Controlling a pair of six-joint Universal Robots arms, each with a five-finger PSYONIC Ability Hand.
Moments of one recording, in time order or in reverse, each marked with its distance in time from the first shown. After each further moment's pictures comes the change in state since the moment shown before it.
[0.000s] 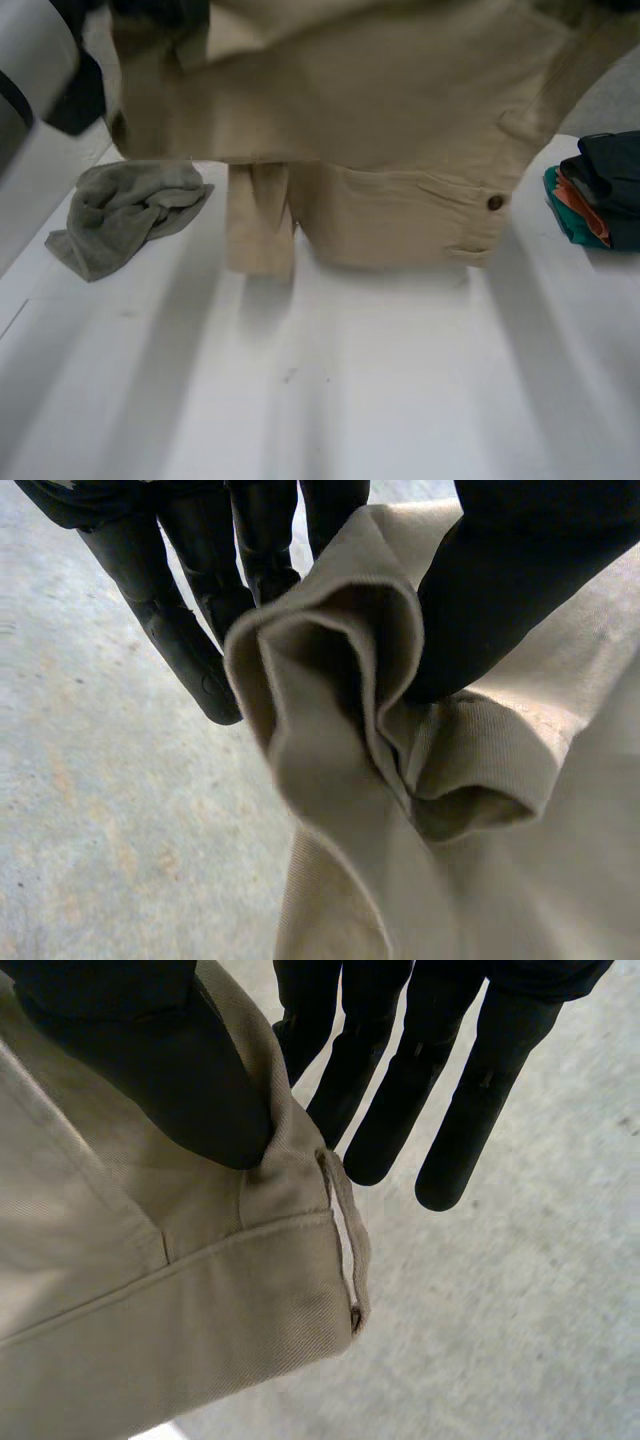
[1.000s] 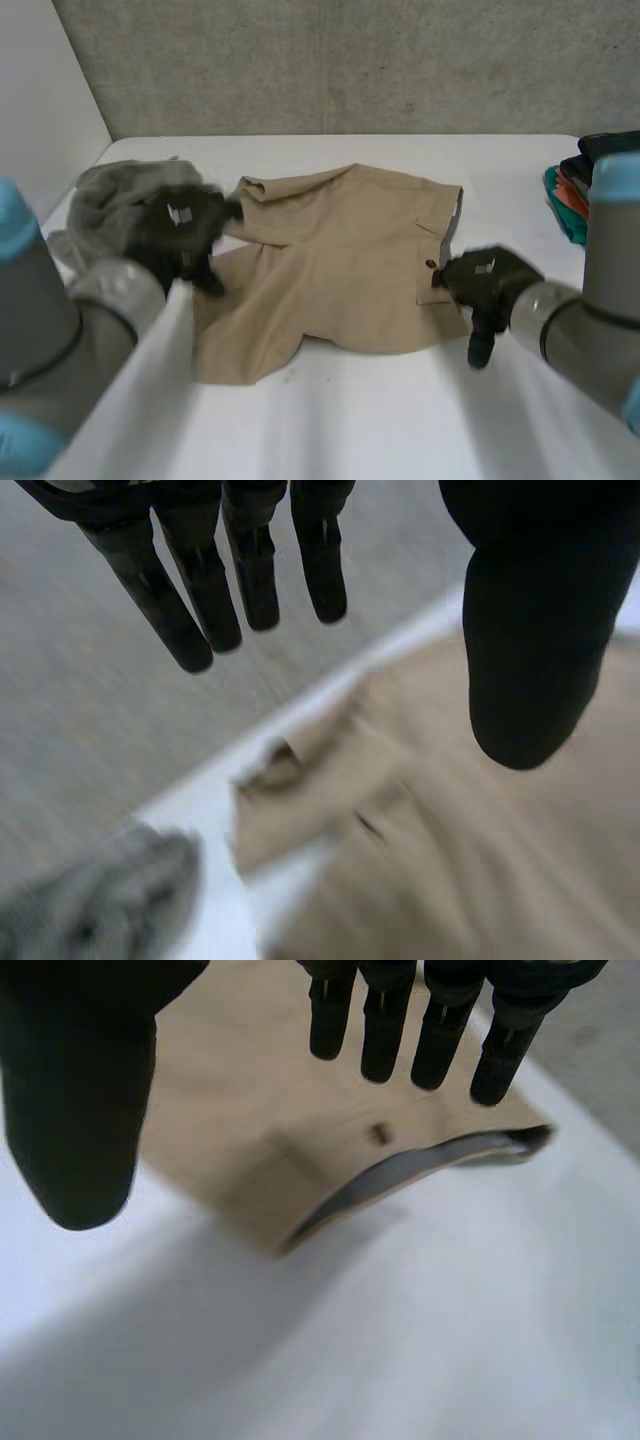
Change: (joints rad) left arm 0.091 -0.071 -0.682 0.236 0.103 0.174; right arm 0.224 0.208 0.583 0.068 0.164 -0.221; left_hand -0.653 -0.733 -0.732 -0.732 -0.697; right_hand -0.752 -0.807 -0.834 -0.844 -0.829
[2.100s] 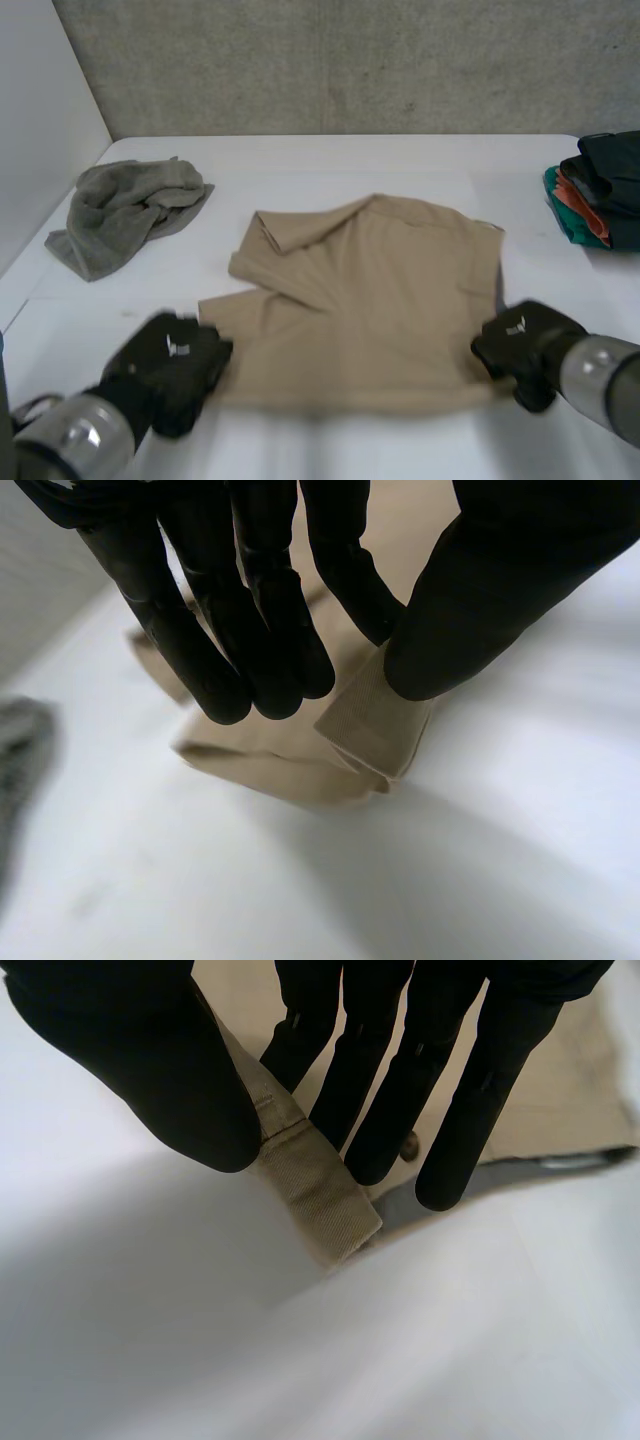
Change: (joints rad) left arm -0.064 0.201 -0.244 -0.304 -0.005 0.187; right arm -0.114 -0.173 0.200 0.179 -0.074 -0.310; left_hand 0.667 0.732 0.729 0.732 0.711; right_hand 0.717 0.804 0.824 0.843 0.791
